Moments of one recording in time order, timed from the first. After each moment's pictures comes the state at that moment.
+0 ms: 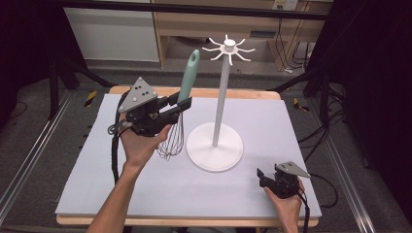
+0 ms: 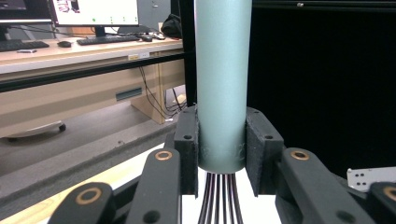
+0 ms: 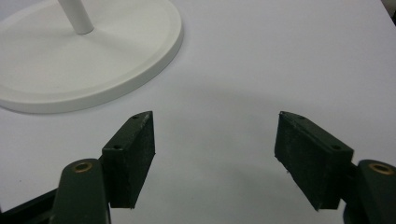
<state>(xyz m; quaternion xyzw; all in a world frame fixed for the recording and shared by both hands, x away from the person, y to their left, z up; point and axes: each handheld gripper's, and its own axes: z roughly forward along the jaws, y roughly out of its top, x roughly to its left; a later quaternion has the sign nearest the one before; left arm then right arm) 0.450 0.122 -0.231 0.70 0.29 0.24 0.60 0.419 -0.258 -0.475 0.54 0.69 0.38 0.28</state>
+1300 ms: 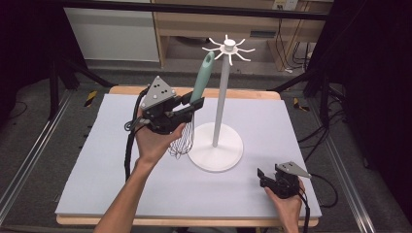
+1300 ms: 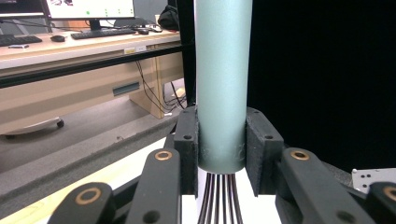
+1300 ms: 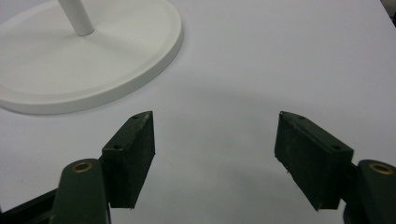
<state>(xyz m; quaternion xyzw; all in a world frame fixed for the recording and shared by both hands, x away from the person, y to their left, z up) 0.460 0.097 -0.236 0.72 0.29 0.24 0.59 0.418 -0.259 -0.474 0.54 0.69 0.39 0.28</state>
